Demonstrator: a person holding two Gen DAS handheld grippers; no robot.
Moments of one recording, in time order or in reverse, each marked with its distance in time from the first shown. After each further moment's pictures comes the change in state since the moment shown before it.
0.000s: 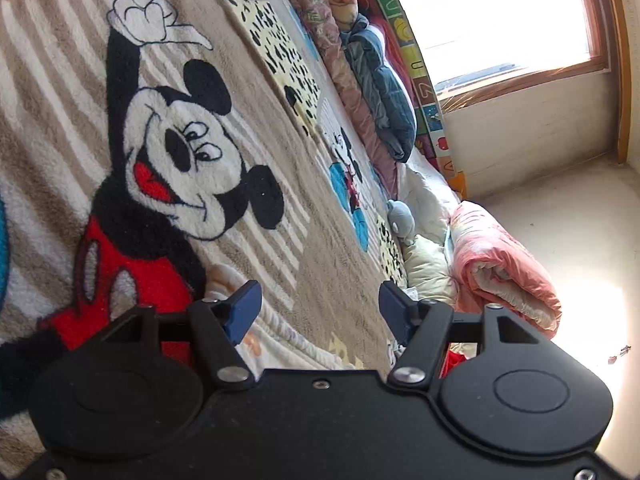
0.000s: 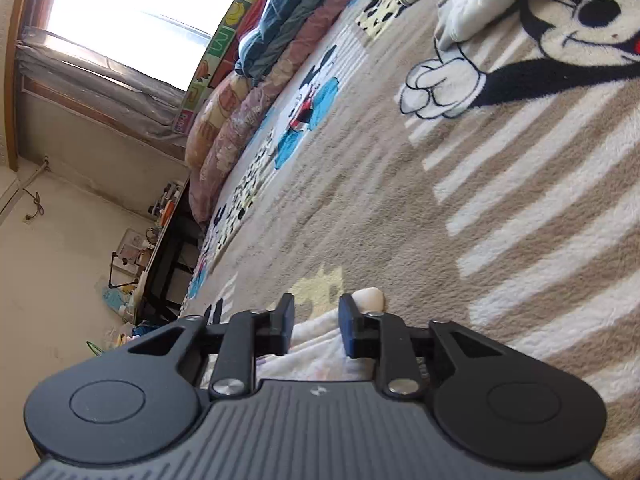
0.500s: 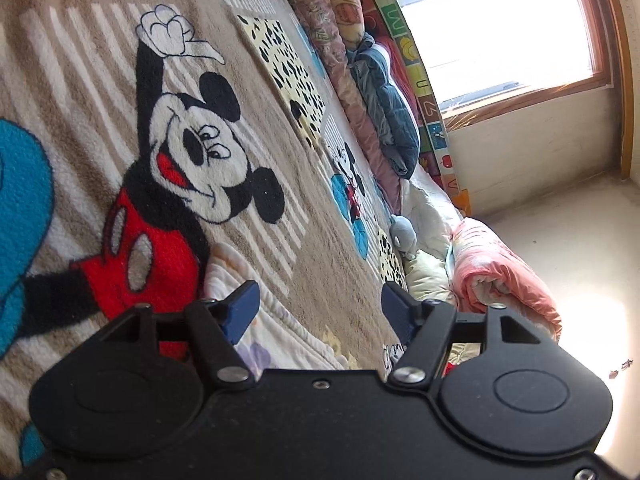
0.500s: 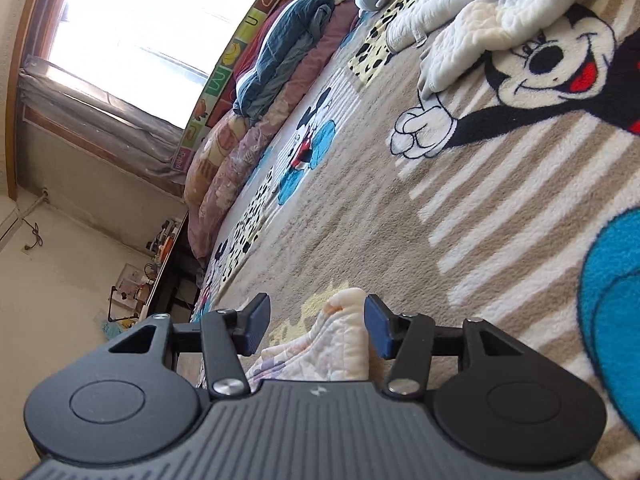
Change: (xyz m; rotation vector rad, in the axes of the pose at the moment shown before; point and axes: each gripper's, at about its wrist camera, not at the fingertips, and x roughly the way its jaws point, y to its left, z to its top) left arm -0.034 -0.022 -0.031 0.007 -0.045 -0.003; right arm -0.050 0.018 -0.015 0.012 -0.104 -0.031
